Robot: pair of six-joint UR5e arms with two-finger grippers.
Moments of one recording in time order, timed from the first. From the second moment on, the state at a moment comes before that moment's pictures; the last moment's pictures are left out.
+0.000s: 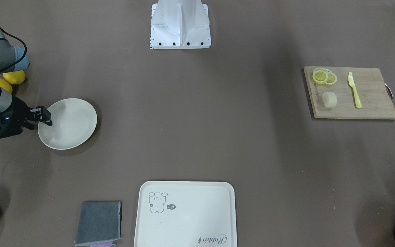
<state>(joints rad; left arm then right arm) -1.52 -1.34 -1.83 -1.78 -2.36 -0.01 0.91 -1.48 1.52 -0.98 2.25 0.73</state>
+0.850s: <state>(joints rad) -1.53 -1.34 -1.83 -1.78 -2.36 -0.01 0.91 -1.47 1.64 -0.96 2.31 0.91</state>
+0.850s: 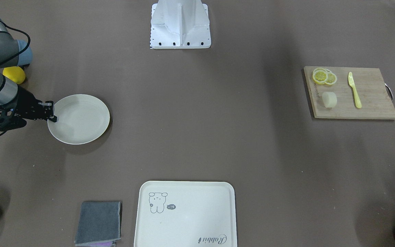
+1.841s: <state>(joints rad) -1.32 -1.39 -1.84 -1.95 -2.36 -0.46 0.58 -1.24 1.65 -0.75 2.13 1.47</state>
